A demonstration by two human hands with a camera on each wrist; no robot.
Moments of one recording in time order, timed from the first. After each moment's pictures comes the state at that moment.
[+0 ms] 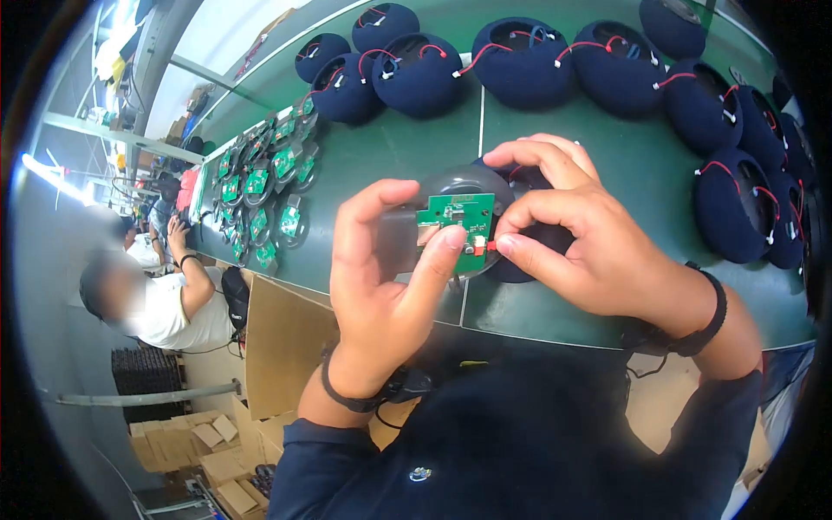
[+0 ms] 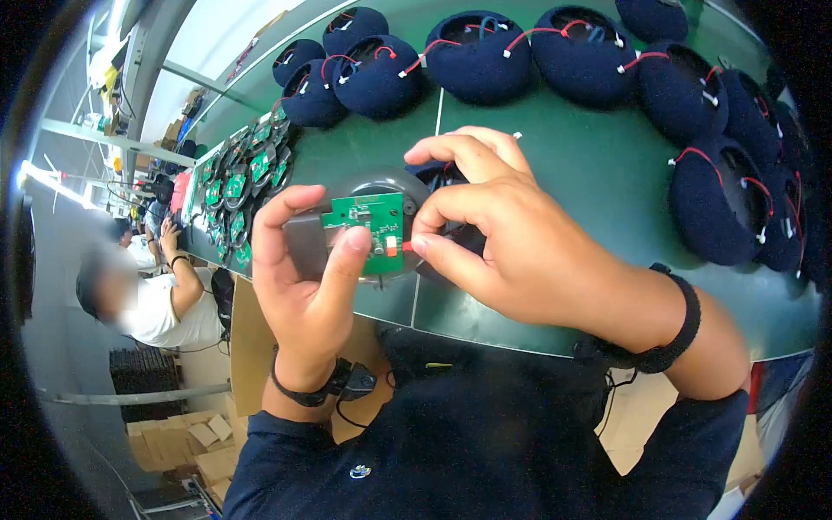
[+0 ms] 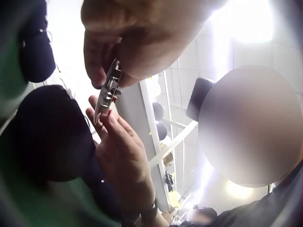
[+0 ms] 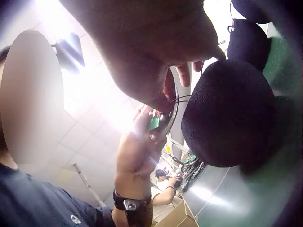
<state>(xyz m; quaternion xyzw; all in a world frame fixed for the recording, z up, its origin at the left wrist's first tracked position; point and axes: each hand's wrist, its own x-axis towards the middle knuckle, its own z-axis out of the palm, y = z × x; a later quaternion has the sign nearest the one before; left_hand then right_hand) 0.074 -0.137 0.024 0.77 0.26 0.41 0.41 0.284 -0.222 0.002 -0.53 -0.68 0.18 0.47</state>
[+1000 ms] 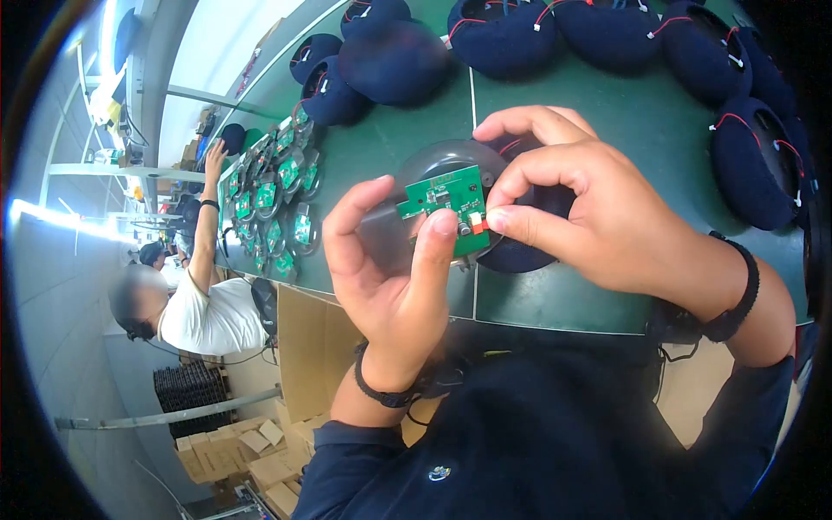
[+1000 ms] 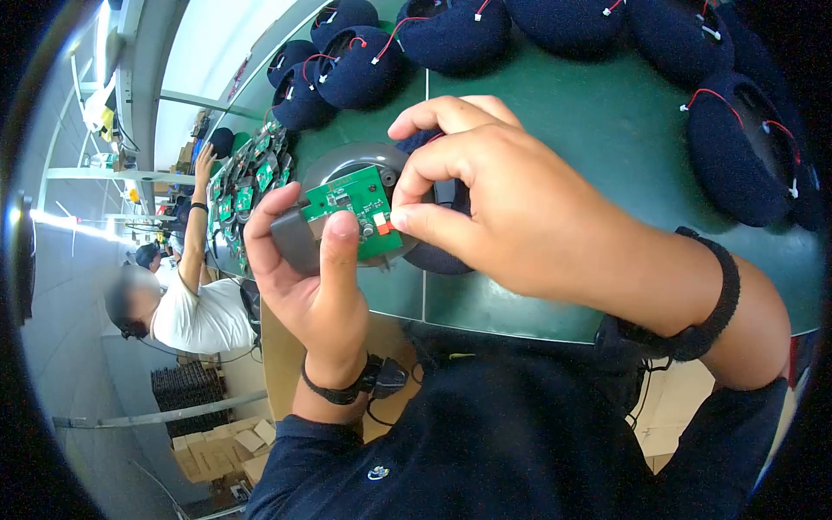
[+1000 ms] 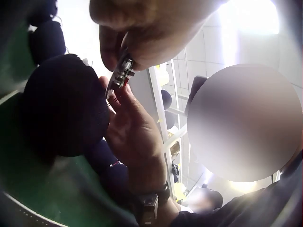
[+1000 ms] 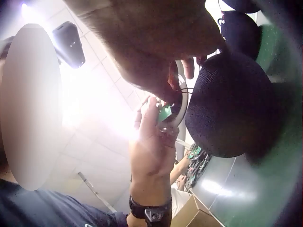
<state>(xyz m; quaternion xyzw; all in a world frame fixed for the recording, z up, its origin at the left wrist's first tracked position) 0.094 -0.142 0.004 0.75 0.24 0.48 0.39 0.289 -0.221 -0.009 -0.53 -0.62 0.23 0.53</state>
